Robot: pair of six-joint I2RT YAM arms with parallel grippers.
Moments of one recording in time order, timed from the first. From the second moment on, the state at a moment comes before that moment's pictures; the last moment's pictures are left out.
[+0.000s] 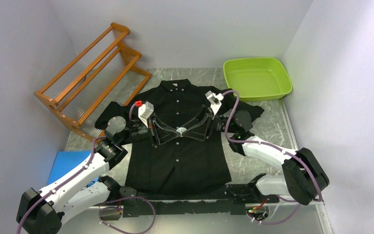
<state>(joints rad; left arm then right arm) -0.63 0.86 0.56 0.44 0.72 -0.51 0.60 1.26 0.56 1.08 -0.95 0.85</state>
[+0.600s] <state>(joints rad) -0.61 0.85 0.61 0.24 0.64 -0.46 0.60 1.27 0.78 0.54 -1.02 0.50</state>
